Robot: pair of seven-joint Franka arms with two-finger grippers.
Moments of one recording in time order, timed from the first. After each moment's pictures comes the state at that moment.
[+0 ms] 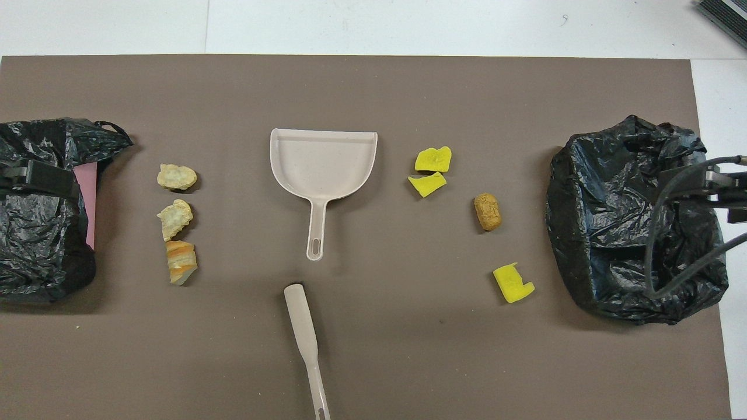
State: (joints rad) left arm -0.05 0.00 0.00 -1.52 -0.01 1.52 0.02; right arm 0.00 -0.06 0.01 -1.50 -0.02 1.47 0.29
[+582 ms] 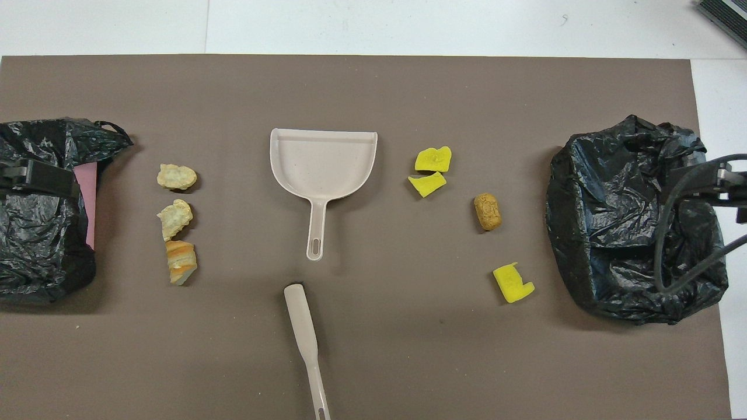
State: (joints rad) left arm -0.05 0.00 0.00 -1.52 -0.01 1.52 0.02; right arm 0.02 -0.06 0.02 -1.50 -0.01 1.48 0.28
